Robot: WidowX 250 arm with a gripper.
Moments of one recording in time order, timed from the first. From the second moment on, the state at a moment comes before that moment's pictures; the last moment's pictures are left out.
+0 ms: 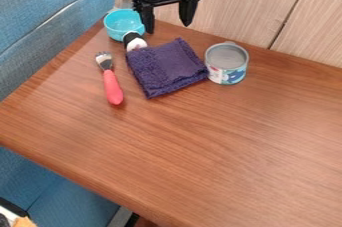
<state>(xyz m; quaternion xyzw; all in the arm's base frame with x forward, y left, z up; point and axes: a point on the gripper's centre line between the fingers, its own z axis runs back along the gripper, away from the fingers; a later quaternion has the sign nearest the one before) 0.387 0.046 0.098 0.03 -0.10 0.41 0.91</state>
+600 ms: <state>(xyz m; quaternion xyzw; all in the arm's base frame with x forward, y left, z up) 0.392 0.076 0.082 0.03 -0.08 0.45 0.89</state>
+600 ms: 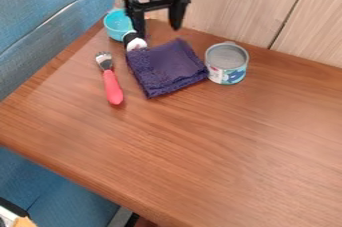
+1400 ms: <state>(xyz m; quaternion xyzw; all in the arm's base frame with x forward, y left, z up) 0.402 0.121 0.041 0.07 -0.07 0.50 0.86</state>
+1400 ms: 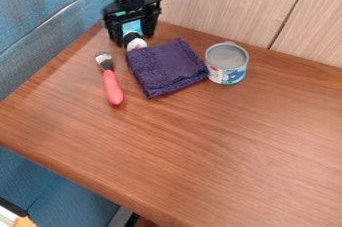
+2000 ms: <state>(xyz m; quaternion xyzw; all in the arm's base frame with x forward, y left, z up) 0.403 0.117 0.025 0.09 -0.04 0.49 0.87</state>
